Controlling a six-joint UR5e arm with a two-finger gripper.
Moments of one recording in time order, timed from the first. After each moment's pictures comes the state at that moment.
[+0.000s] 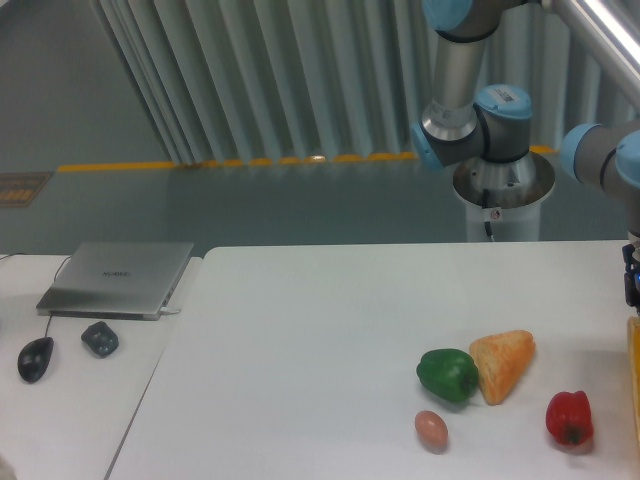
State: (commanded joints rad) arm 2.56 -1.93 -1.50 -0.98 1.66 1.52
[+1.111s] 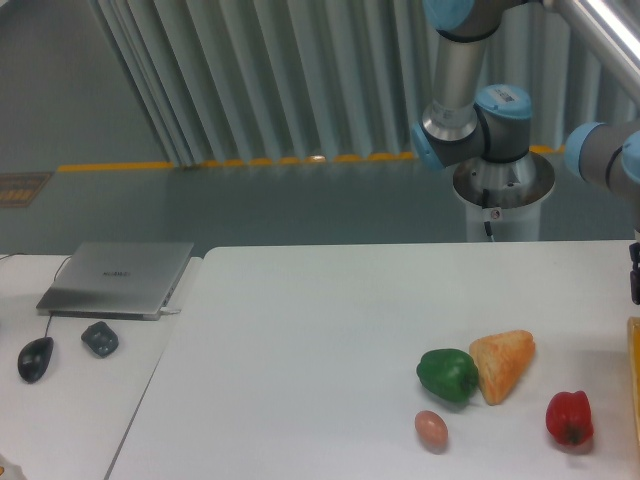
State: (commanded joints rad) arm 2.58 -1.93 -1.50 -0.98 1.67 1.52
